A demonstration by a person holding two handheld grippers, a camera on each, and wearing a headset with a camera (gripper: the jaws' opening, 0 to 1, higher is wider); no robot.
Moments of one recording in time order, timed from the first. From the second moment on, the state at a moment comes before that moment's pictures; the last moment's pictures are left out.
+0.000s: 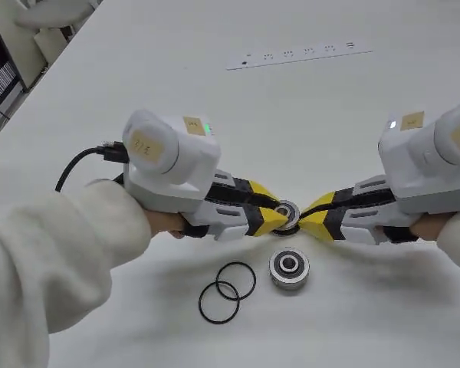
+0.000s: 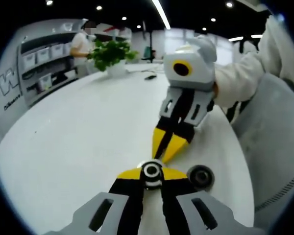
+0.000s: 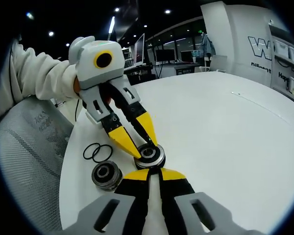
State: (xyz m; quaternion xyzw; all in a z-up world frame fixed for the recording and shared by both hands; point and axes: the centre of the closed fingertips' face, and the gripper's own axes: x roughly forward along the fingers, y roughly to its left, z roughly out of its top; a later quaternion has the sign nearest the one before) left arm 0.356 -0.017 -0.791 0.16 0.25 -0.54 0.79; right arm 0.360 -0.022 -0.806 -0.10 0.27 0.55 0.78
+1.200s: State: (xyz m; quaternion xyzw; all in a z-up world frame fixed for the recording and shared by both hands) left arm 0.353 -0.016 -0.791 0.17 0.24 -0.54 0.79; right arm 0.347 -0.020 -0.805 -0.14 0.24 0.57 0.77
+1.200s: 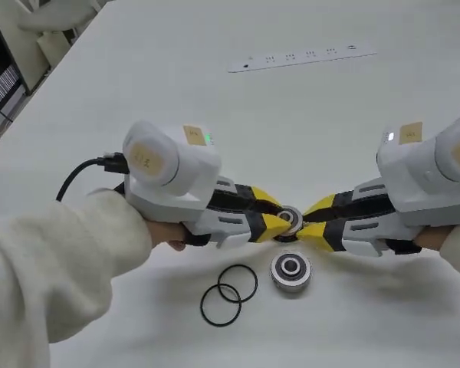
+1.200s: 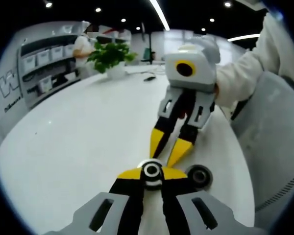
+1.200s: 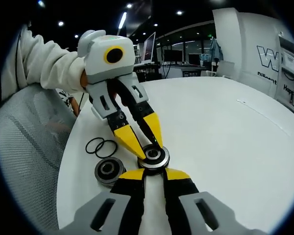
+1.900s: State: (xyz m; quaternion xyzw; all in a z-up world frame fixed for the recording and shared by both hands) left arm 0.348 -0.013 -0.791 0.14 0.22 -0.54 0.80; right arm 0.352 -0.023 -0.809 -0.09 0.28 0.54 0.79
